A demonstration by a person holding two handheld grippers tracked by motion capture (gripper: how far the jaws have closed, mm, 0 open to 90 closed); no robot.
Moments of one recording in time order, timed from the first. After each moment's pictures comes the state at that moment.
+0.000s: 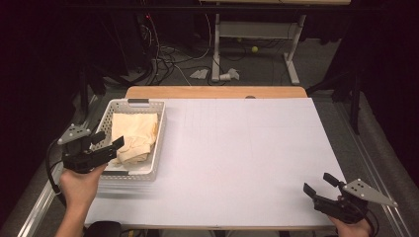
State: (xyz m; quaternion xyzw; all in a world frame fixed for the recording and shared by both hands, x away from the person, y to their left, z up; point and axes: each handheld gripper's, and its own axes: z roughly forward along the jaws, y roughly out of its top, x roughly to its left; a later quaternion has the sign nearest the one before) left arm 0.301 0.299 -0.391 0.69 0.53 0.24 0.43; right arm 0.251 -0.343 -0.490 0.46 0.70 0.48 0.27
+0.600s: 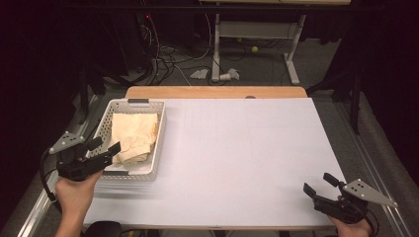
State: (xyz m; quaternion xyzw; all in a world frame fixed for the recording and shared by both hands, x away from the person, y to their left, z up) left arm 0.285 0.307 -0.398 0.68 0.53 0.23 0.44; right arm 0.251 -0.342 -0.490 0.46 0.70 0.48 0.27
